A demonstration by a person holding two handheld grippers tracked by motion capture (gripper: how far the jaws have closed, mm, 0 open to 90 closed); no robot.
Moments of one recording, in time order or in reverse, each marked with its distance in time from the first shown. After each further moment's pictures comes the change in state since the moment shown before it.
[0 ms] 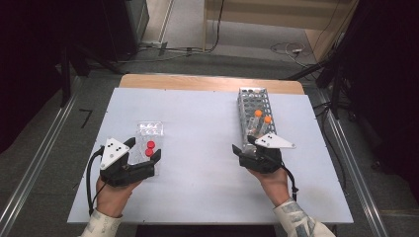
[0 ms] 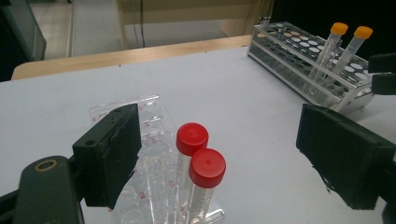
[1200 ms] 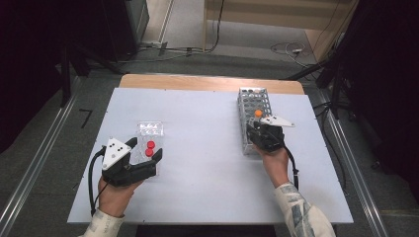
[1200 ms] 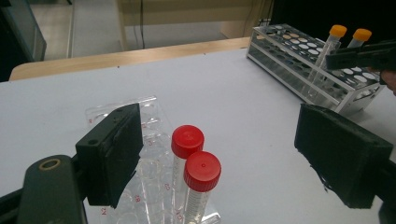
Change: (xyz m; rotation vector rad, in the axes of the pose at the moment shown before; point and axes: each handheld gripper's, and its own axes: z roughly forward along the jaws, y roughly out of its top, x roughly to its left) left arm -0.003 0.000 0.002 -0.003 0.000 -0.002; right arm -0.051 0.012 0.046 0.049 -0.186 0.096
